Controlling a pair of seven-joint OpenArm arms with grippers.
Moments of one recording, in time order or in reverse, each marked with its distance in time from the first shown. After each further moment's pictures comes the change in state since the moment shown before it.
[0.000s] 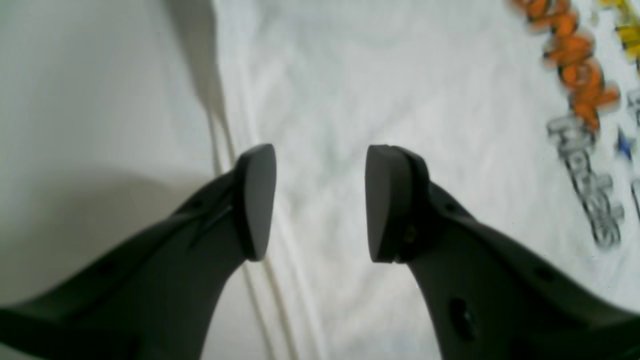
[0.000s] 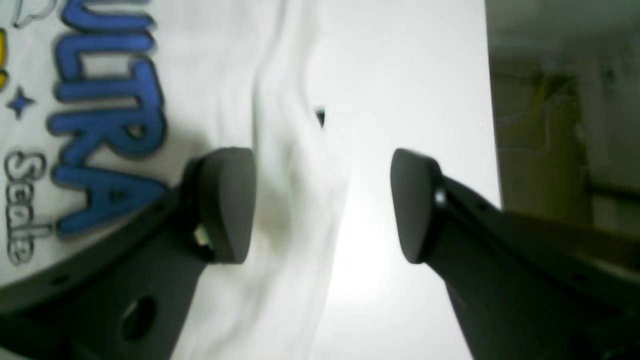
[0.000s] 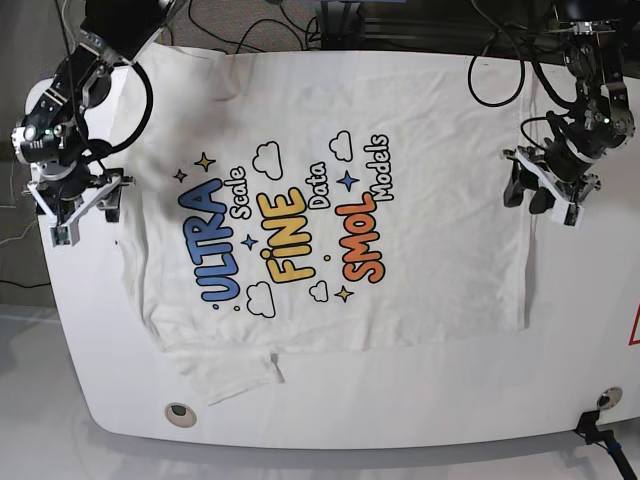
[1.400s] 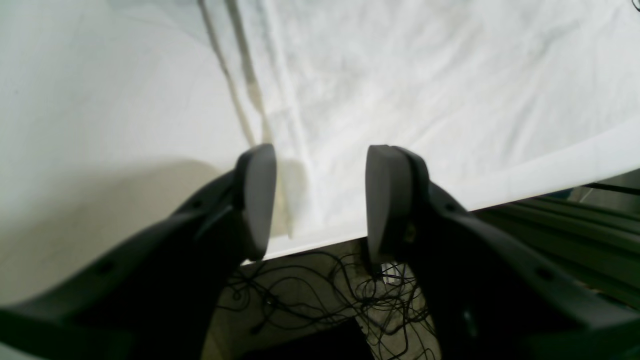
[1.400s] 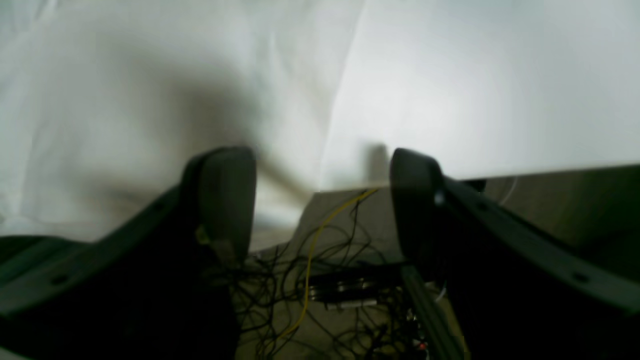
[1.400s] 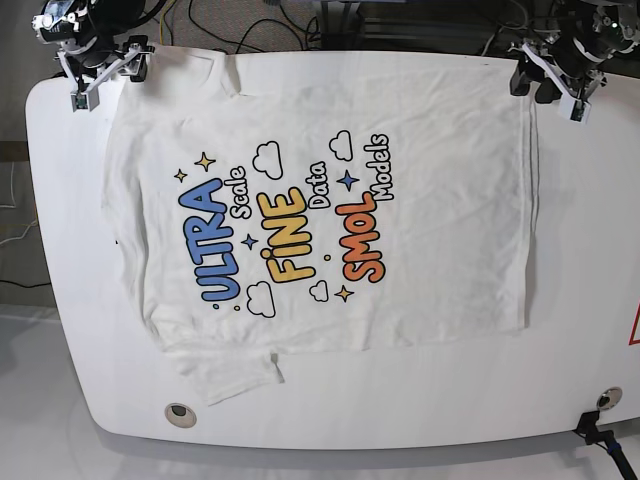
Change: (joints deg) left arm 29.4 0.0 -8.2 9.8 -4.7 -0.5 -0.3; right arm -29.6 -7.4 10.7 3.8 10.2 2.8 -0.9
